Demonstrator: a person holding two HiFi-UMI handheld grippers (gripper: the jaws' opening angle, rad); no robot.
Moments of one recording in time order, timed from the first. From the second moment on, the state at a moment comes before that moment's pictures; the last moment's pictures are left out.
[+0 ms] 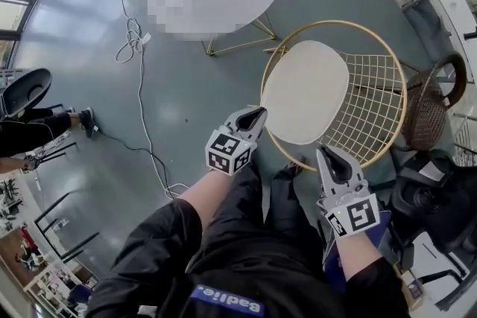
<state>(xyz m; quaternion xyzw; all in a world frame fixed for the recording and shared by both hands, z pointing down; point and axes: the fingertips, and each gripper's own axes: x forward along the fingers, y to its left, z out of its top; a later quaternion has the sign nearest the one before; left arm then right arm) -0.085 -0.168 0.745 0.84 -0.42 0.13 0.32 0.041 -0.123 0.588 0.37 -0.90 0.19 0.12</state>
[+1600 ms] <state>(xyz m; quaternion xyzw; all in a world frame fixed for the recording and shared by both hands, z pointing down) -0.056 -0.154 0.895 0.76 -0.34 0.21 0.52 0.084 -0.080 0.578 0.42 -0.87 0.25 0.12</state>
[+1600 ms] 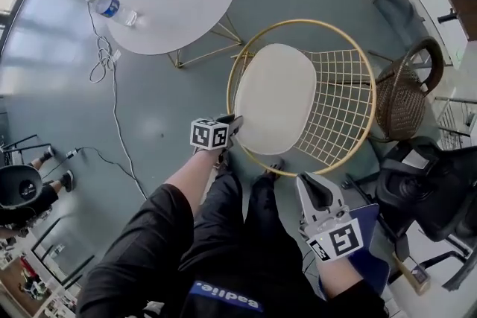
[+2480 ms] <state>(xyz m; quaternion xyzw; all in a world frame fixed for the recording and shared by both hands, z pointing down) -0.011 -0.159 0.664 0.80 -0.31 0.09 0.51 0.125 -0.064 0.468 0.46 -0.86 0.20 0.08</state>
